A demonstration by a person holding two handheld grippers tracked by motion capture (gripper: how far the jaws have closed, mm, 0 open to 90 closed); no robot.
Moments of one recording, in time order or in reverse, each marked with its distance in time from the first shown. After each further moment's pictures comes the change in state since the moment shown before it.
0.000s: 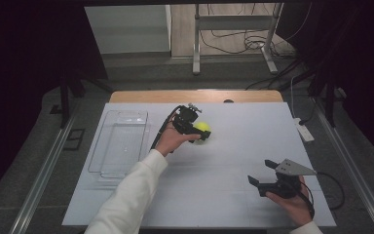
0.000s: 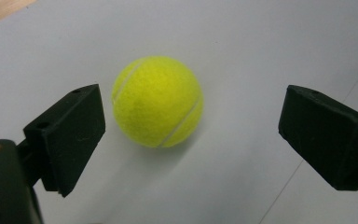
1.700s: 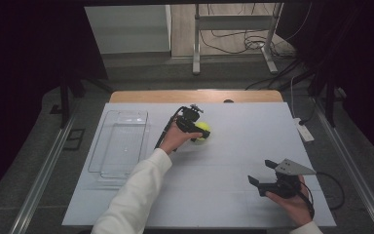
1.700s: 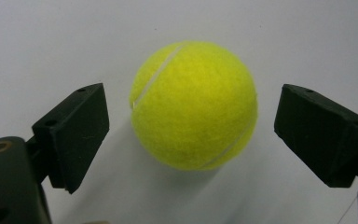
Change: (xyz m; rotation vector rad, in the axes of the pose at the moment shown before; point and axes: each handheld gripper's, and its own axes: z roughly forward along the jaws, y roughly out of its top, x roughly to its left) left arm 0.017 0.001 0.041 0.084 0.018 -0.056; right arm -0.001 -0.001 0.001 0.012 -0.007 0.001
